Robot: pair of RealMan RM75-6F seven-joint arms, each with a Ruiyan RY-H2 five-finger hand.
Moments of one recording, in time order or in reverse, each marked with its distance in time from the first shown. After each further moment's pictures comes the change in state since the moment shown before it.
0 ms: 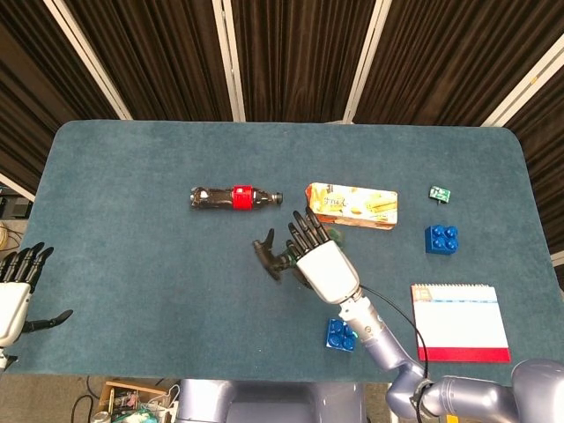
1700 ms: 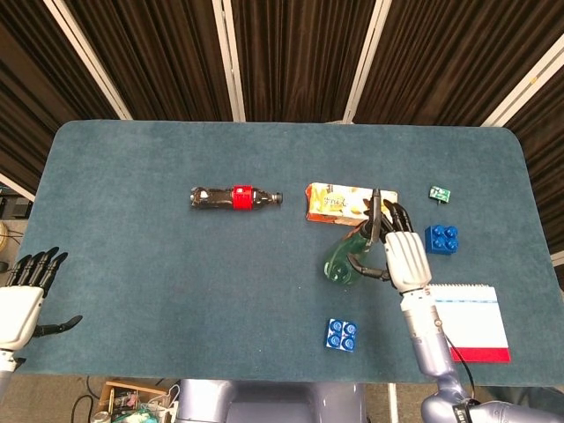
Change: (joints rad) left arm -0.007 -0.006 0.024 -0.011 0.043 -0.008 0.018; right arm -0.193 0.208 0.072 -0.262 0.341 -0.001 0.541
